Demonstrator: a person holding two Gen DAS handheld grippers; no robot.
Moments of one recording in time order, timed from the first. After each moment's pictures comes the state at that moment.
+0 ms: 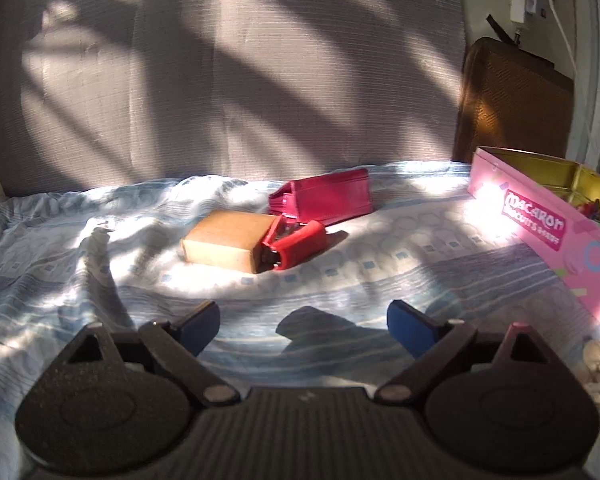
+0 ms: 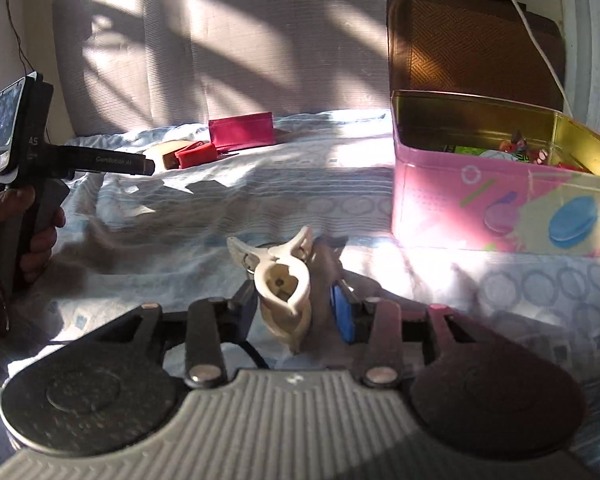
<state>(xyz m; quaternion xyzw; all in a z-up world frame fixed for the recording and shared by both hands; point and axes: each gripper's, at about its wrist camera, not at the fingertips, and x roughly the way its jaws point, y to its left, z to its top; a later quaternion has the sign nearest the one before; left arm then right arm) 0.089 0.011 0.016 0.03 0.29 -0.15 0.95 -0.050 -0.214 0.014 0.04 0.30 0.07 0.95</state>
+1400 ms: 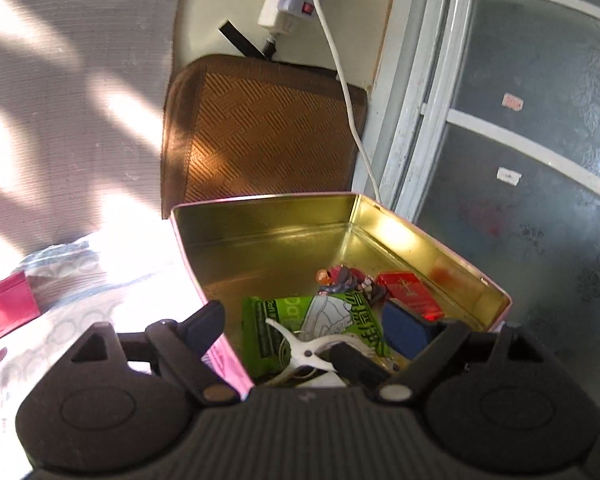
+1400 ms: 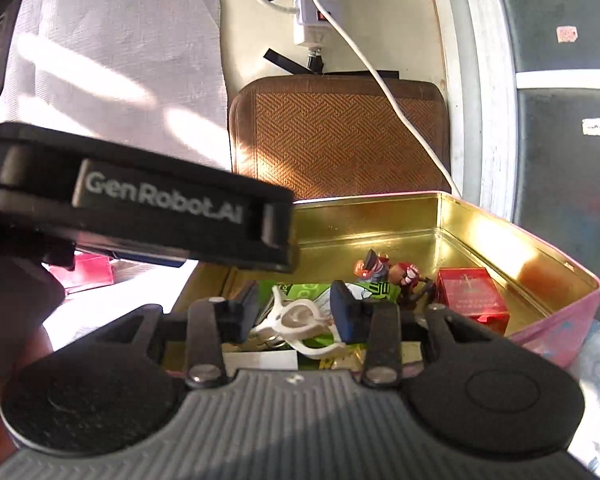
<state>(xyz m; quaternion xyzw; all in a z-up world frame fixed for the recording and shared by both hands) 0.110 -0.186 0.085 -0.01 0.27 -0.37 0.89 0.029 -0.303 0.045 0.04 0.16 -0.09 0.98</state>
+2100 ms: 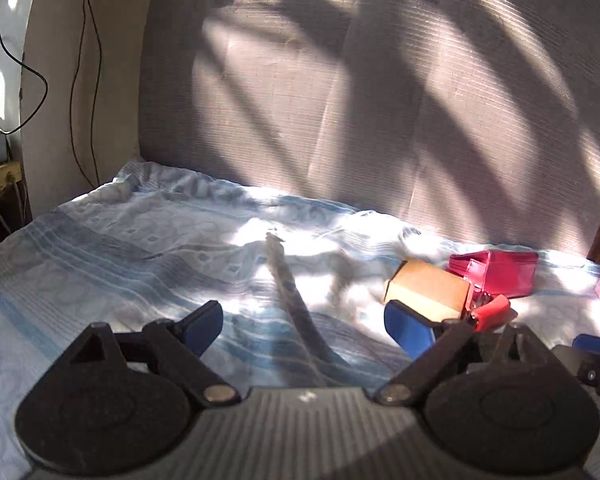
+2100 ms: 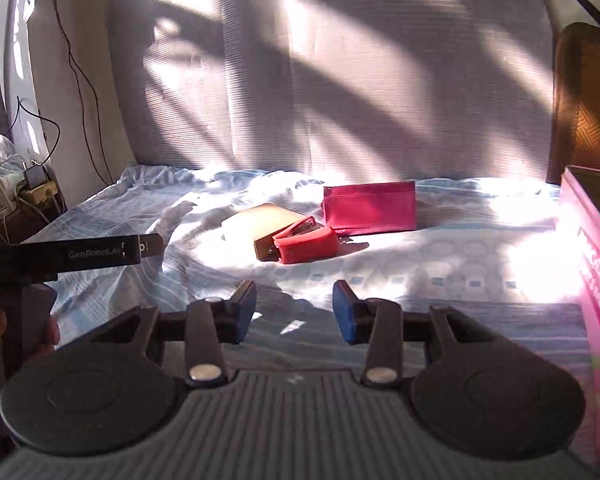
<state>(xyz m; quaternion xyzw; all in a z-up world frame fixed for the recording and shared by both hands) 0.115 0.128 0.014 -0.08 0.24 0.08 0.96 0.124 -0.088 0.029 0.02 0.28 0.19 0.94</state>
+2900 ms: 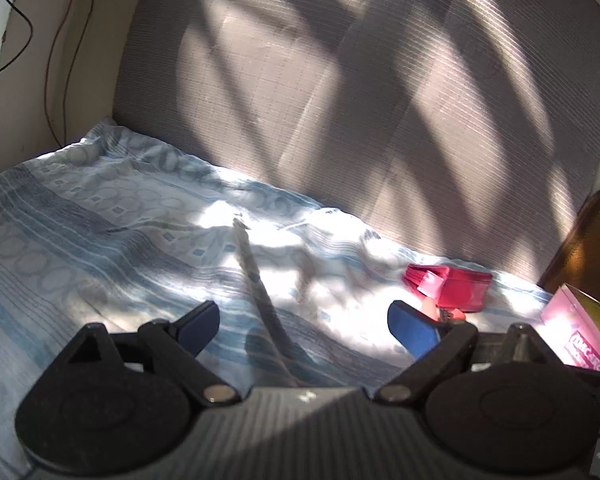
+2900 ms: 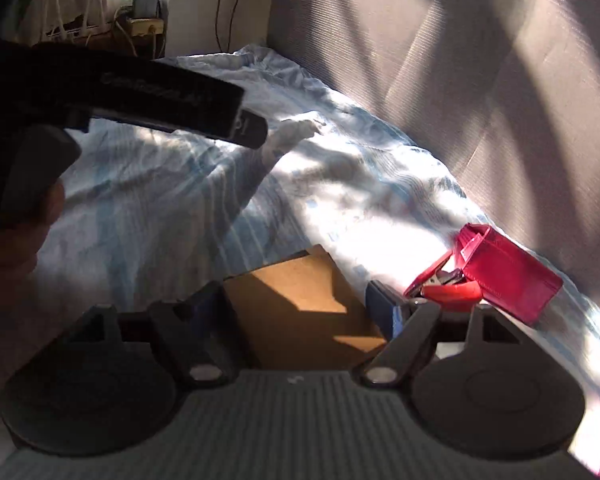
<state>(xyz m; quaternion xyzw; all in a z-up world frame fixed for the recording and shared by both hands) 0.116 0.140 0.015 -0.16 0.26 -0.04 0.95 0.099 -0.038 0.023 -0.23 0.31 0.35 0.85</state>
